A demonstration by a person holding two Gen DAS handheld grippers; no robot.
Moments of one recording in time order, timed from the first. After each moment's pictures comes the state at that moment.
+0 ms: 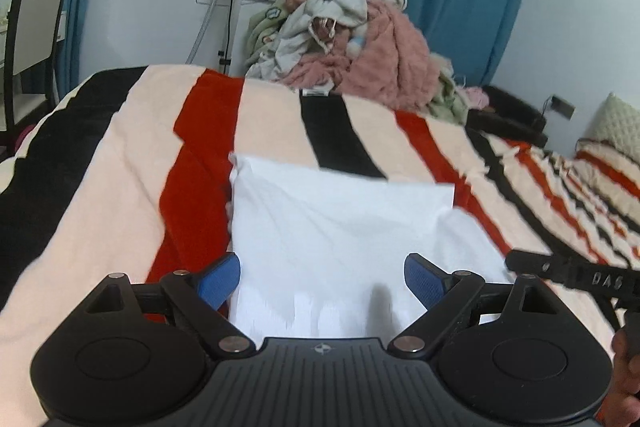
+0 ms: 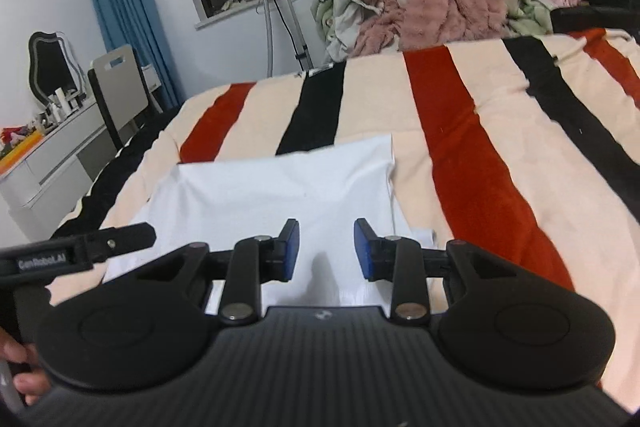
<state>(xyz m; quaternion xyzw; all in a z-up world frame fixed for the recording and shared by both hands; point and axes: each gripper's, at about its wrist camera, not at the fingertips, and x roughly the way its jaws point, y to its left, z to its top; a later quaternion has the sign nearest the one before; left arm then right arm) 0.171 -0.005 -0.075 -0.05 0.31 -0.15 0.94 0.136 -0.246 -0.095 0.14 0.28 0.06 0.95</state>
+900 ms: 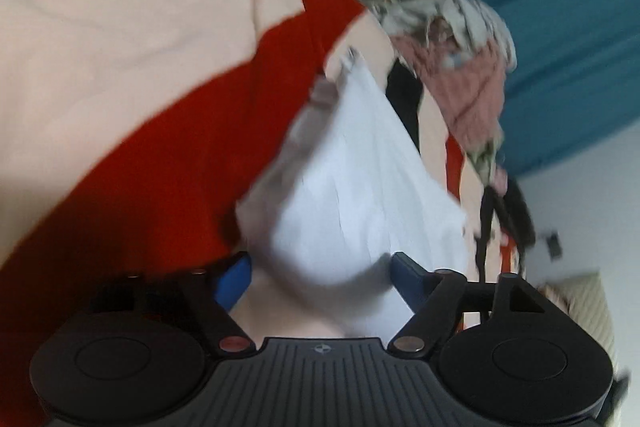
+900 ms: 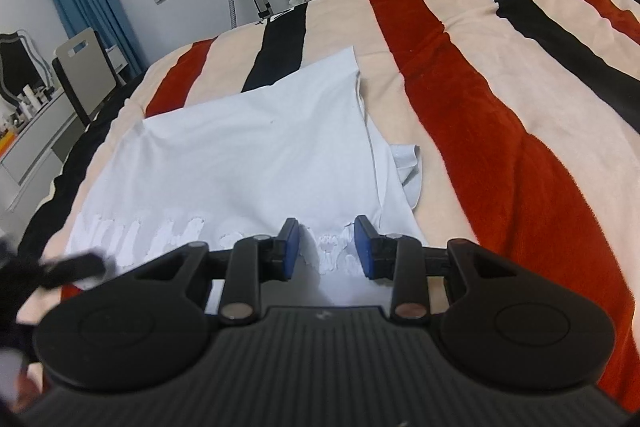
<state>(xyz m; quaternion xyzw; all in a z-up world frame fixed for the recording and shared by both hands) 0.150 0.055 -0.132 -0.39 0.39 -0.09 0.83 0.136 -0.243 -0.132 0.18 0.35 0.01 0.92</state>
